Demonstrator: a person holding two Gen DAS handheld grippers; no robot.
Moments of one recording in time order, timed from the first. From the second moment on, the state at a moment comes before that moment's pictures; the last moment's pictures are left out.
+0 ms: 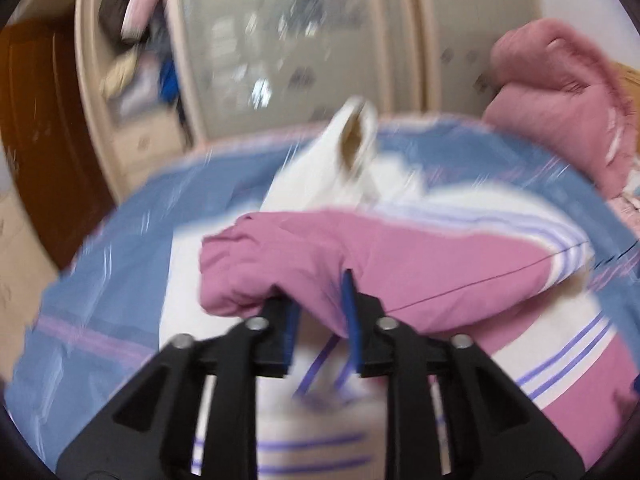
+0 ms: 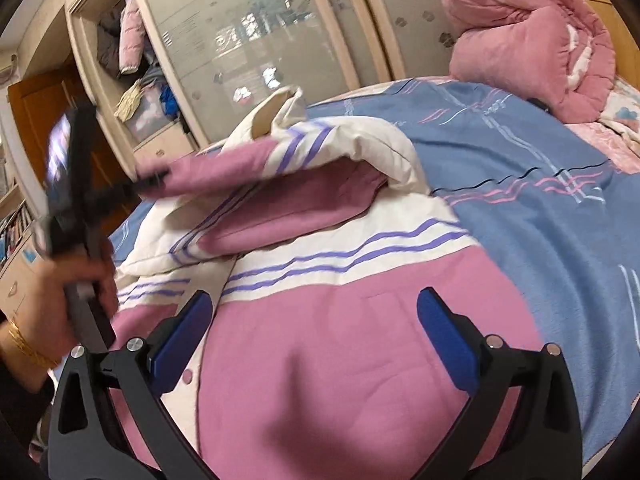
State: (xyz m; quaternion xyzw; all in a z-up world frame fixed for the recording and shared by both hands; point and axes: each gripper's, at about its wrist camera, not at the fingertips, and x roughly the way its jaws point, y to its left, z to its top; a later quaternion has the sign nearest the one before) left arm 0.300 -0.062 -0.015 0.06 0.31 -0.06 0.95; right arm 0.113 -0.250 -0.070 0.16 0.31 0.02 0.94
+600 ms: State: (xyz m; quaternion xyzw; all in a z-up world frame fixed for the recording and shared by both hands) left arm 0.334 0.044 -0.042 -0.20 0.38 -0.07 0.90; right arm 0.124 -0.236 -0.077 0.14 0.32 0.04 0.93
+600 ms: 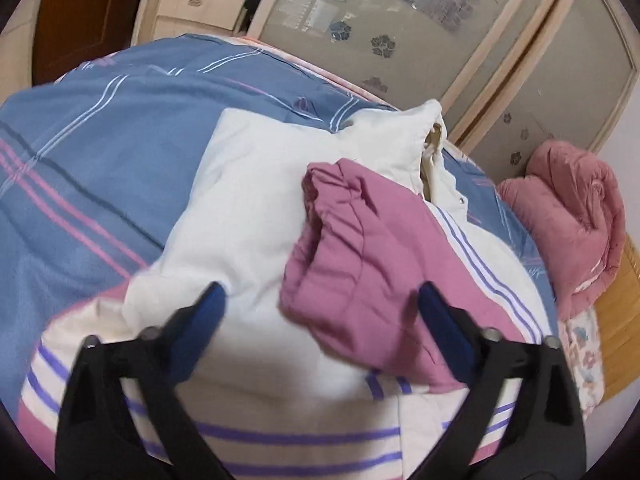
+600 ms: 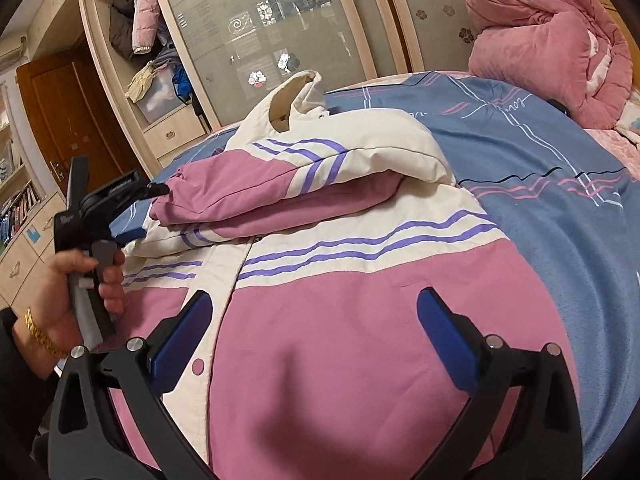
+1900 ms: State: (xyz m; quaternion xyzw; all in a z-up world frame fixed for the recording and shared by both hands) left arm 0.238 0.085 0.022 -0.03 0.23 0.02 0.97; right arm 0.105 -0.198 -0.055 0.09 0.28 0.04 0.96
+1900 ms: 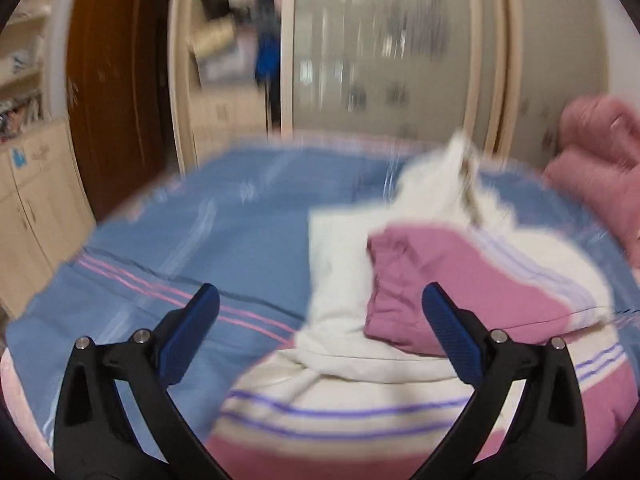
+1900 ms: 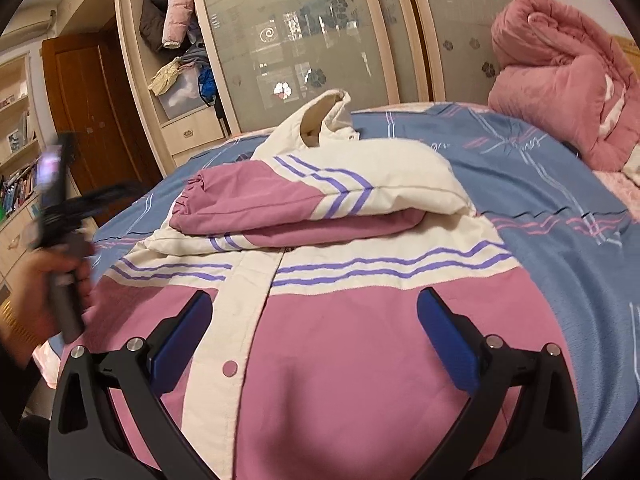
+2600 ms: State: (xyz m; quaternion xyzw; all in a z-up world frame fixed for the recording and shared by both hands) left arm 0.018 0.012 0.017 0.07 0.19 -0.03 0.98; right arm 0.020 -0.199 -0.010 0.05 0.19 0.02 0.98
